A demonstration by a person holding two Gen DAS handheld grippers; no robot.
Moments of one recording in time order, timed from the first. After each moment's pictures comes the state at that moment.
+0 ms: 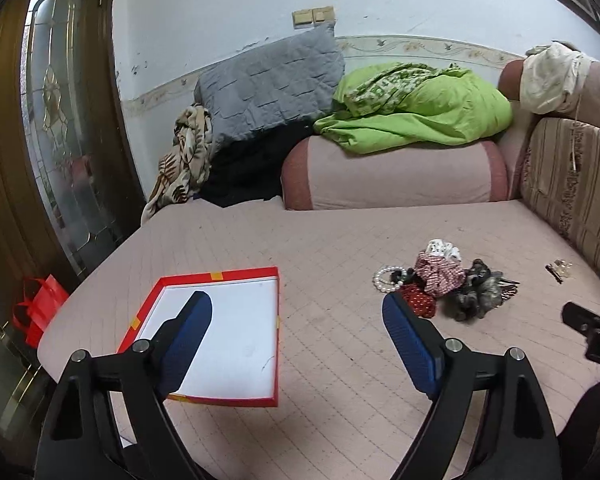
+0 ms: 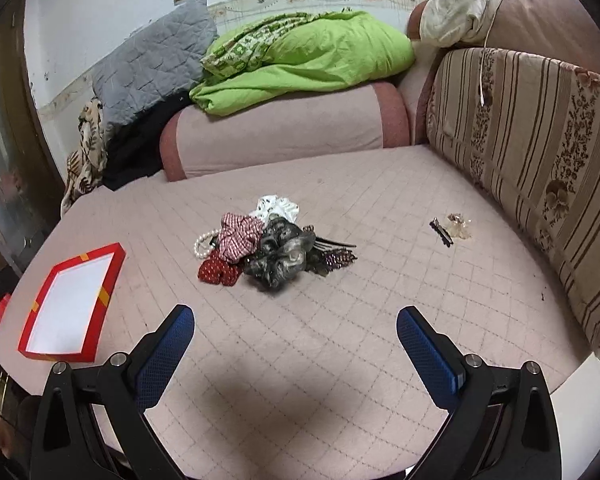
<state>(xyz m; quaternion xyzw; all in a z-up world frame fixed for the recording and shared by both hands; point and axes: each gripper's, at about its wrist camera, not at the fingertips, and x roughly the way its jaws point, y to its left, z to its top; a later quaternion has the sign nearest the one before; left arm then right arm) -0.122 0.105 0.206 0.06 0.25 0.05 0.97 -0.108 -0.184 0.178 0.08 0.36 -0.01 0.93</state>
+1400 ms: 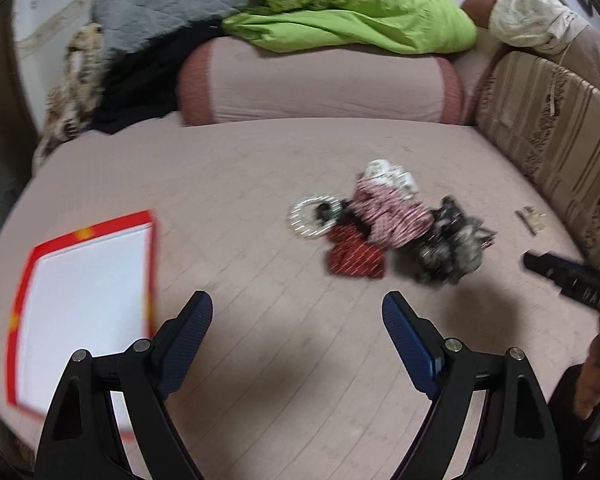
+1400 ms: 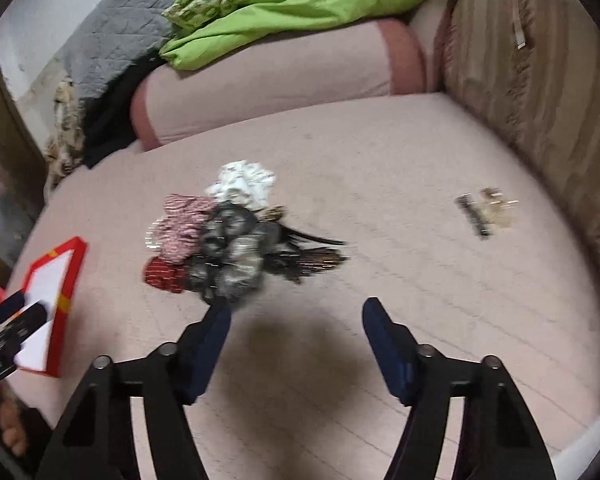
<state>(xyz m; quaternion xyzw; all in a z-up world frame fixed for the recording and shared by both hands) 0.027 0.054 0.120 0.03 0.42 -0.10 0.90 -0.001 -0.239 0.111 0.12 0.44 0.03 0.89</state>
